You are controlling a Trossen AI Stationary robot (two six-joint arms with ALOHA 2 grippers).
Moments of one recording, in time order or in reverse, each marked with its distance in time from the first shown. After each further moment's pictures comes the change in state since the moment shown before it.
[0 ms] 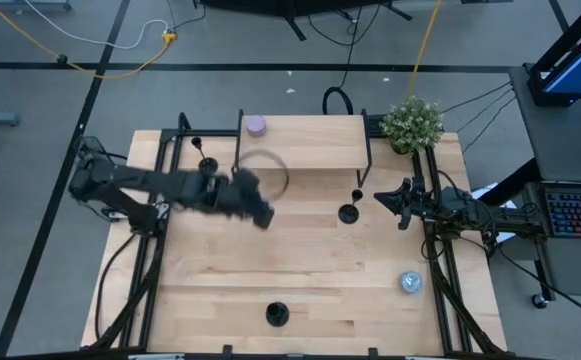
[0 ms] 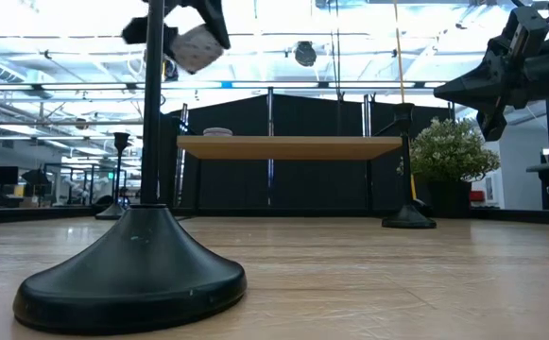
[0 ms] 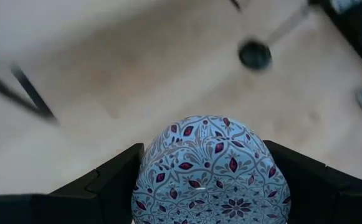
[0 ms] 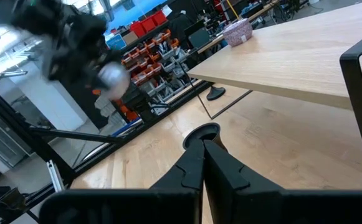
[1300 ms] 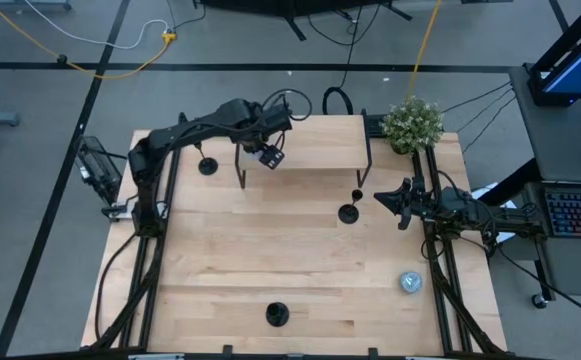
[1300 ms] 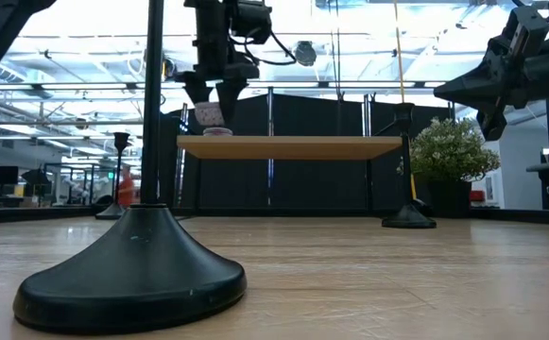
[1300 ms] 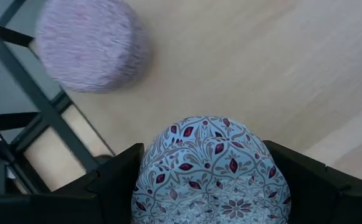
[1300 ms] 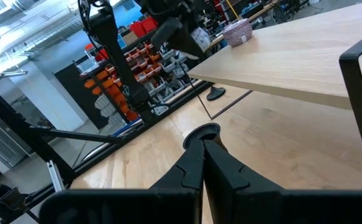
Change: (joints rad) left arm 0.518 0.449 0.517 -0.452 0.097 0.558; right arm 0.000 0.000 0.000 0.000 0.000 0.000
